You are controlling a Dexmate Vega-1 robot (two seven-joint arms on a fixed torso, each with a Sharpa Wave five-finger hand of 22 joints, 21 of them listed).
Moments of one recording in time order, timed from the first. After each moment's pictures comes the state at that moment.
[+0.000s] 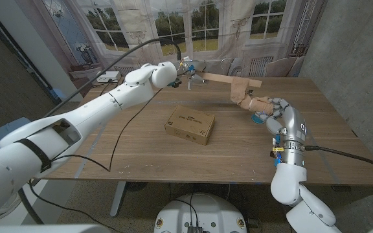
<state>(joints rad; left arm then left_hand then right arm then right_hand) 0.25 0.60 0.91 -1.61 0.54 0.11 -0.28 1.06 0.13 0.59 -0.03 0.34 0.72 -0.02 0.64 0.65 0.72 -0.08 0.85 0.54 0.97 -0.14 1.13 1.22 0.58 -0.05 1.57 0.26 -1.58 -0.46 -0.19 -2.17 -0.53 -0.12 -0.87 1.19 -0.03 -0.06 -0.22 0.32 0.65 0.03 0.58 0.32 0.85 0.00 0.85 0.61 1.08 -0.19 0.83 0.96 0.88 -0.12 0.99 0.38</state>
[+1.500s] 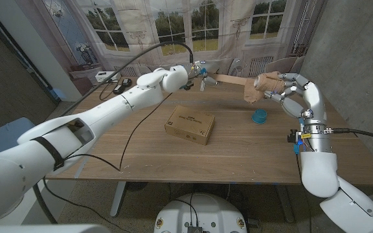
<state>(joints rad) 0.22 0.50 0.97 -1.50 0.56 -0.01 -0.20 1.06 0.13 0.59 -0.04 0.33 0.74 -0.02 0.63 0.63 0.73 -0.07 0.85 0.54 0.97 -0.14 1.14 1.22 0.59 -0.06 1.57 0.26 -1.63 -0.62 0.01 -2.26 -0.34 0.18 -0.70 1.20 -0.04 -0.06 -0.22 0.32 0.68 0.03 0.56 0.34 0.87 -0.01 0.85 0.62 1.10 -0.19 0.81 1.04 0.86 -0.11 1.07 0.37</state>
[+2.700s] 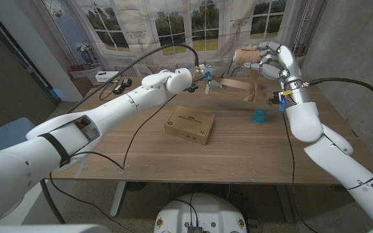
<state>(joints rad) 0.20 0.47 0.99 -1.43 0.54 -0.08 -0.18 1.06 0.13 0.59 -0.04 0.33 0.75 -0.02 0.63 0.64 0.73 -0.06 0.85 0.54 0.97 -0.14 1.13 1.22 0.59 -0.06 1.57 0.25 -1.16 -0.69 -0.13 -2.09 -0.17 0.11 -0.44 1.20 -0.04 -0.04 -0.24 0.32 0.70 0.03 0.55 0.34 0.94 -0.01 0.85 0.60 1.16 -0.22 0.78 1.05 0.88 -0.12 1.17 0.33</state>
